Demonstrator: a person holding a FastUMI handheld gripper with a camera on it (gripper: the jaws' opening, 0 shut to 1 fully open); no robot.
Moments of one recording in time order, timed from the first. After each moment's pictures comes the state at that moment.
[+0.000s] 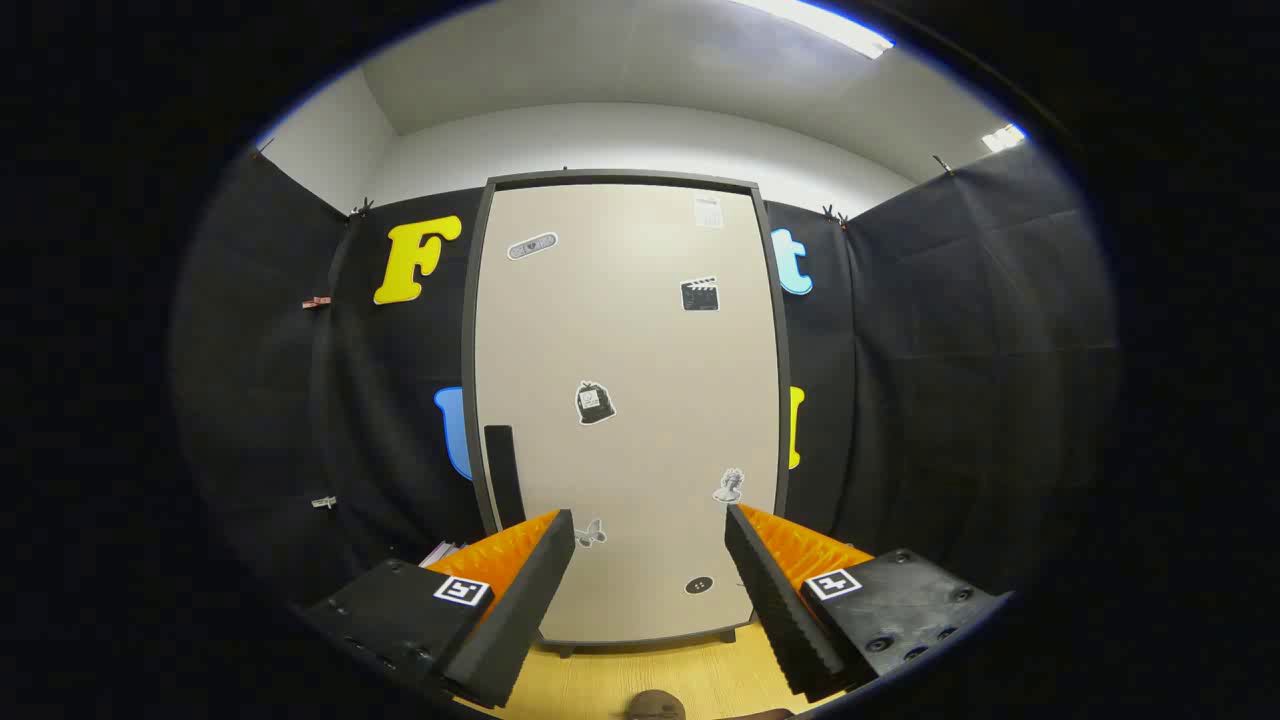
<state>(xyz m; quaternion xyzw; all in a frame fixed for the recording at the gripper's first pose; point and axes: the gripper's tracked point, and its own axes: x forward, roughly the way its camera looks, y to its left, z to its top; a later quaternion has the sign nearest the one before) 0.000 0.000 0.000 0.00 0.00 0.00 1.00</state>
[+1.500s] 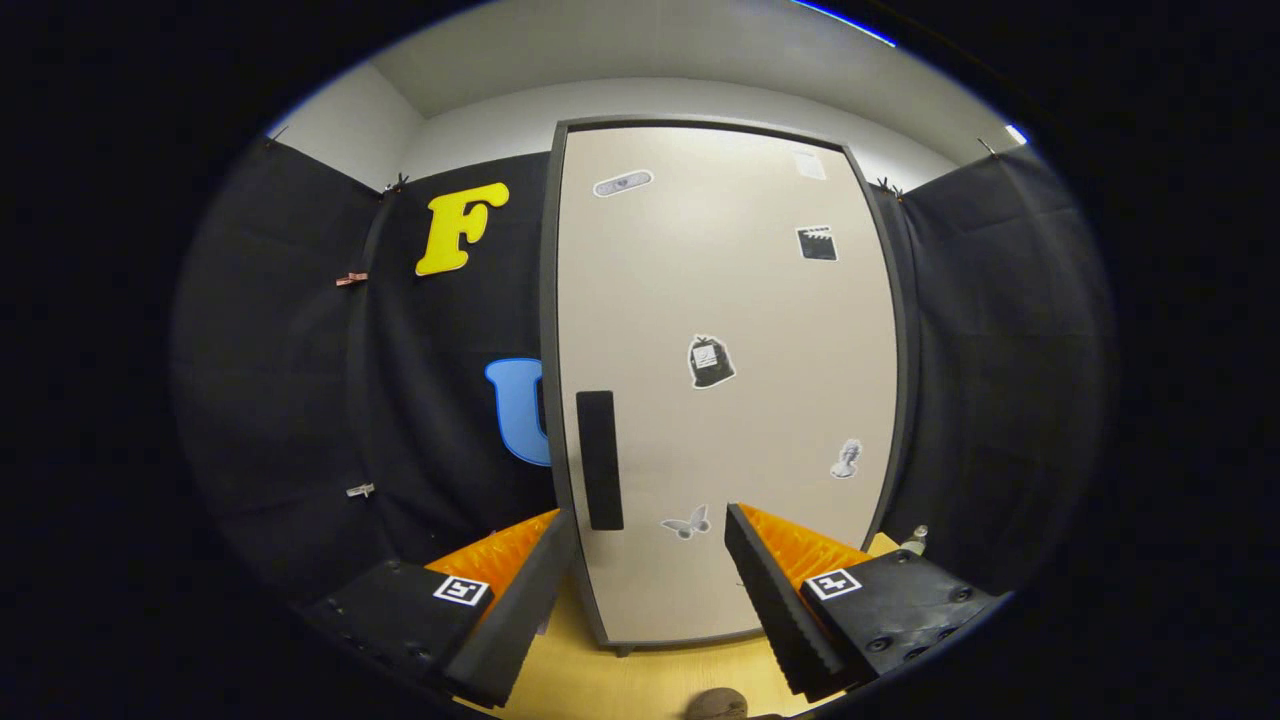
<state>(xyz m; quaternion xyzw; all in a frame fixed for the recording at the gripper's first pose) 0.057 0.110 -0.048 0.01 0.05 0.06 1.00</state>
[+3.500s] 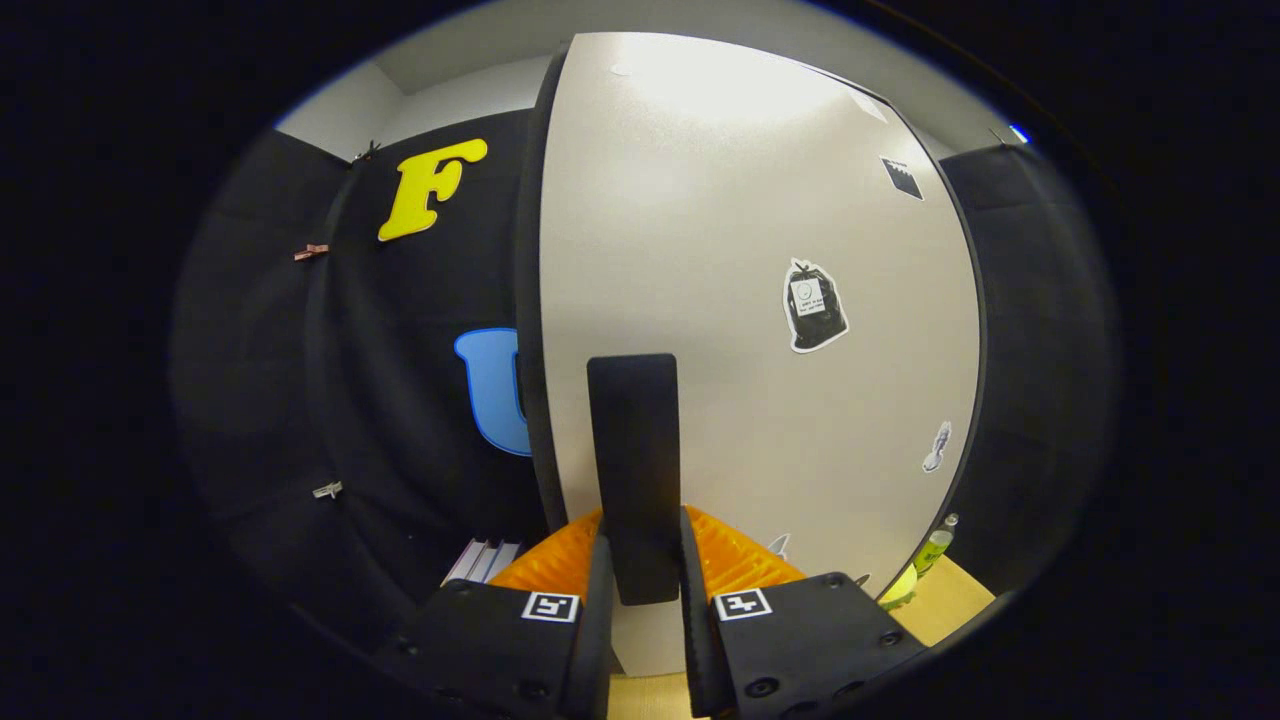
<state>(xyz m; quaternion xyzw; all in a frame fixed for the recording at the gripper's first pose) 0.146 0.148 -0.087 0.01 0.09 0.04 1.00</state>
